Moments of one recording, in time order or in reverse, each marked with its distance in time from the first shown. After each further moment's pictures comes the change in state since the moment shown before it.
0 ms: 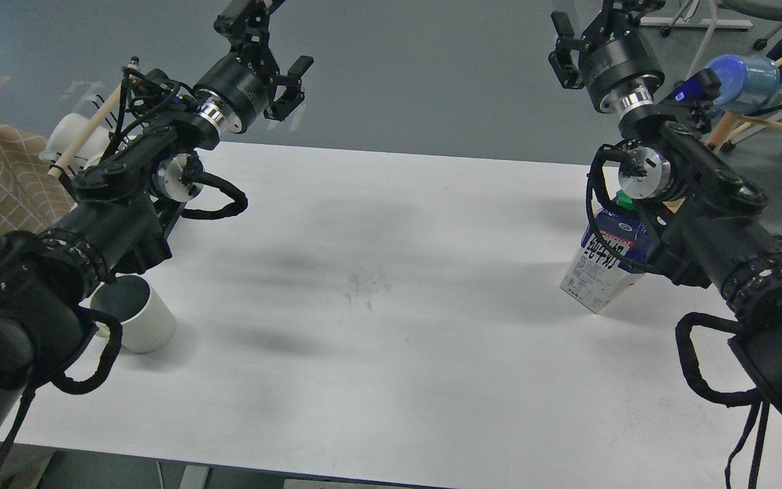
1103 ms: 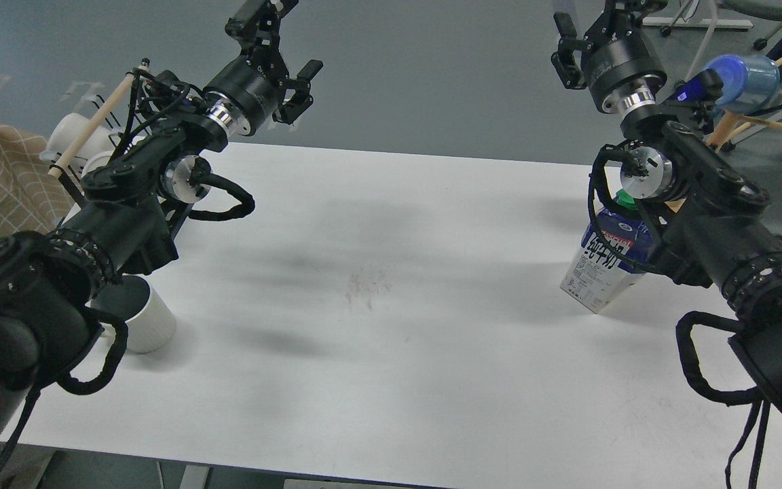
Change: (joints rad) left arm -0.004 -0.017 0.009 -0.004 0.010 0.000 0.008; right arm 0.005 0.000 -0.001 -0.008 -0.001 0.001 0.000
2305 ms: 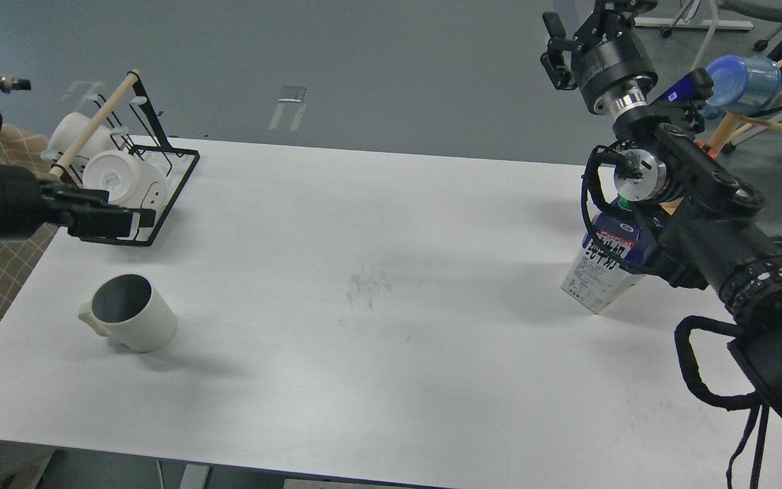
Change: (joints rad) left arm 0.190 1.141 0.197 -1.075 1.444 0.000 -0.078; right arm -0.017 0.000 -0.008 0.045 0.000 0.003 0.000
